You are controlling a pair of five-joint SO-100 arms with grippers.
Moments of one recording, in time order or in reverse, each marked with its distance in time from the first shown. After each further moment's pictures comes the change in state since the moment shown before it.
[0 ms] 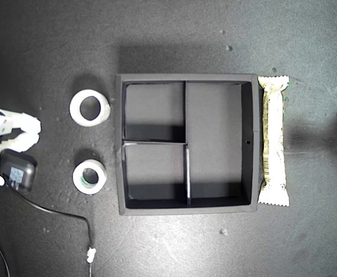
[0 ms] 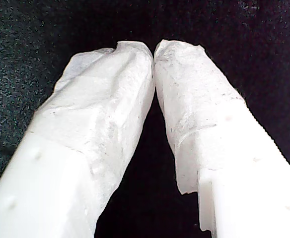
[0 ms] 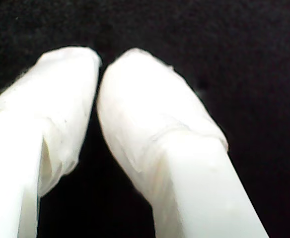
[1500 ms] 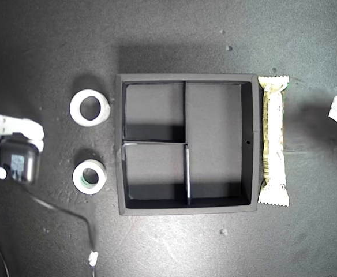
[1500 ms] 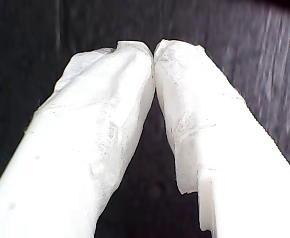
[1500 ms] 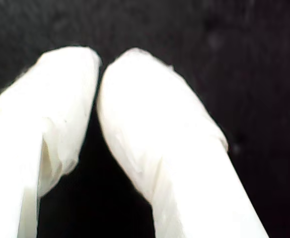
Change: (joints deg) arm 0 9.8 0.0 0.0 -11.7 -16.5; arm 1 11.9 -0.1 0.0 -31.7 0.0
